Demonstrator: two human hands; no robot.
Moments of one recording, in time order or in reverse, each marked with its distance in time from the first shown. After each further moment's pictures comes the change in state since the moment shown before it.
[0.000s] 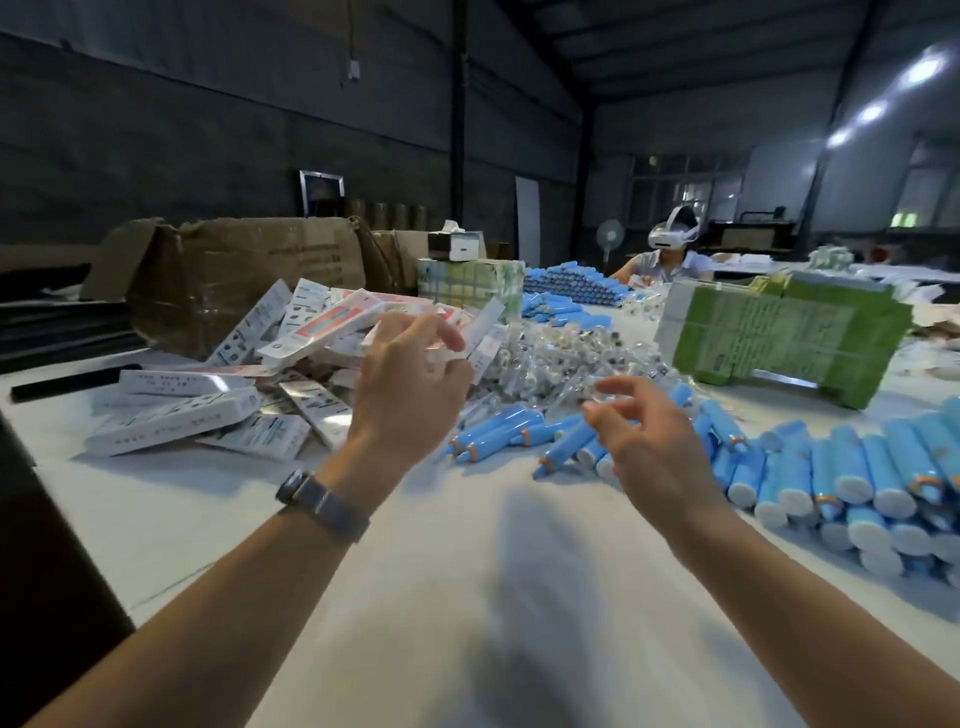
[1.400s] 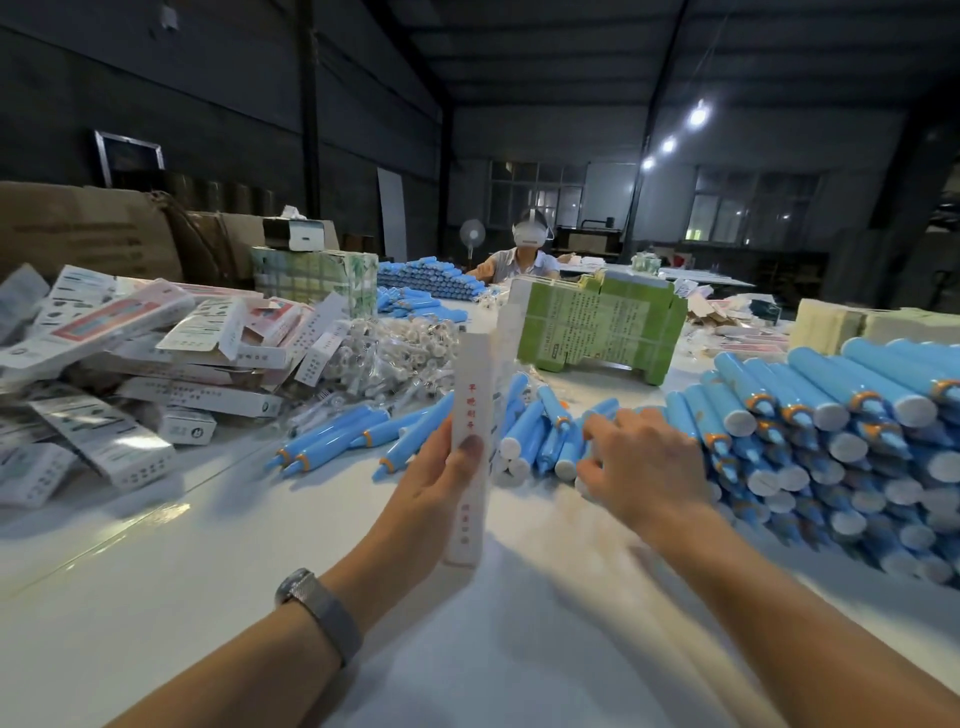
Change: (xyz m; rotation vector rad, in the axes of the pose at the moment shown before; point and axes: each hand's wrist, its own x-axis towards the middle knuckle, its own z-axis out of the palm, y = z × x) left_hand -0.089 0.068 0.113 -0.987 -0.688 -0.304; right_hand 0.008 0.078 -0.124 -1.408 0.142 -0.110
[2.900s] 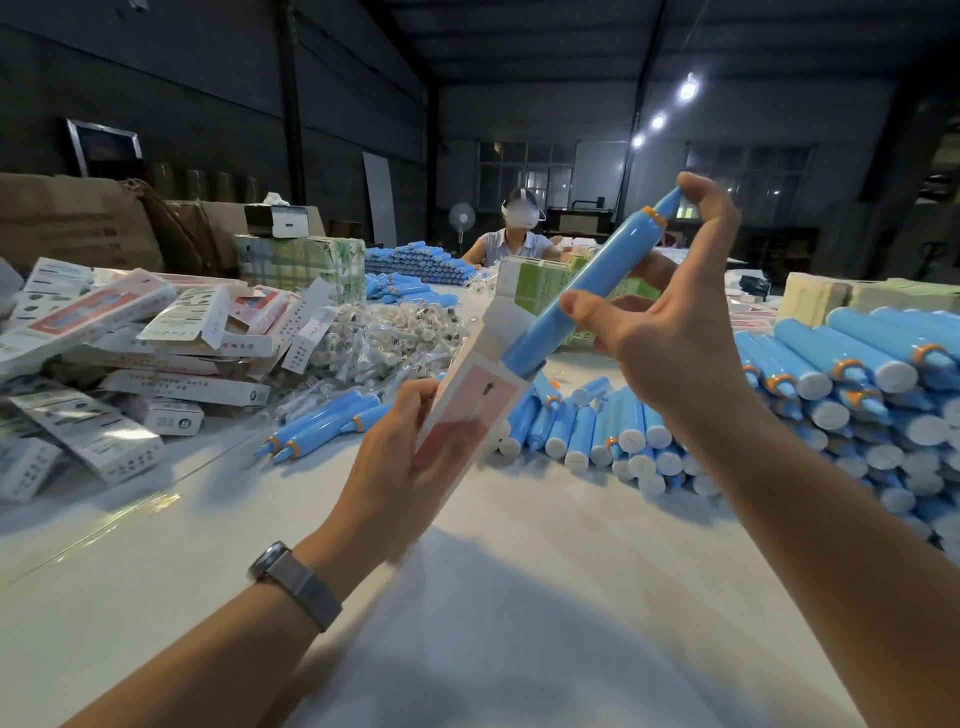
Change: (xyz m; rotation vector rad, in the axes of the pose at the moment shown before) left_hand 0.000 0.015 -0.012 0.487 0.167 0.267; right_hand 0.013 -0.006 -0.112 1.317 0.397 -0.042
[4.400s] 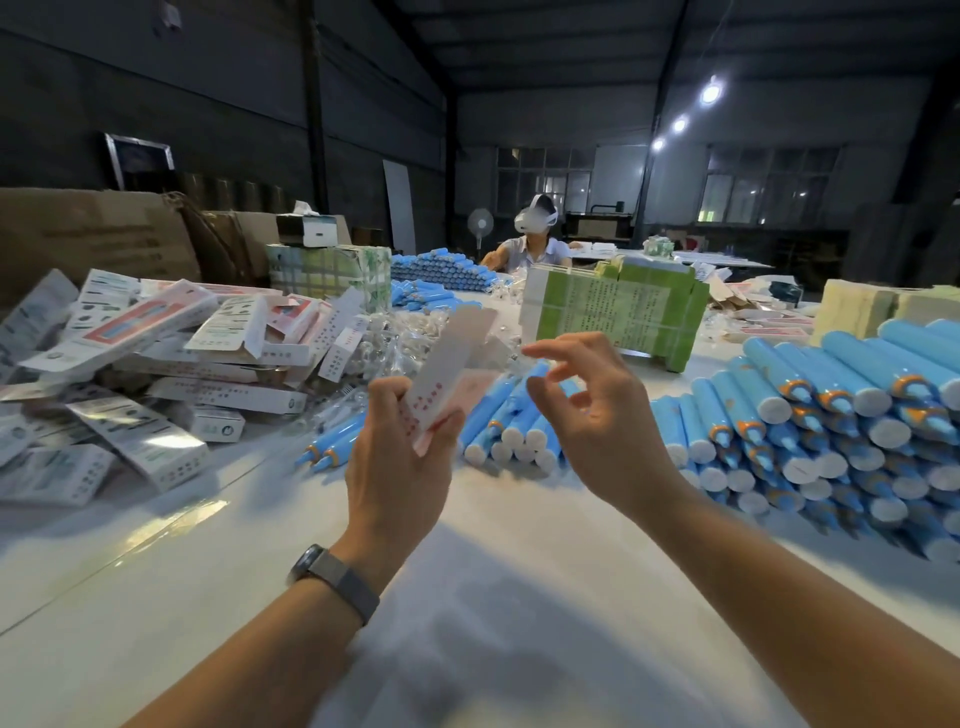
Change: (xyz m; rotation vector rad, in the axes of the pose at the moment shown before) left_hand 0.010 -0.023 -0.010 0.170 0.427 -0.007; right_hand -0.038 0.039 0.060 -0.176 -0.192 0.003
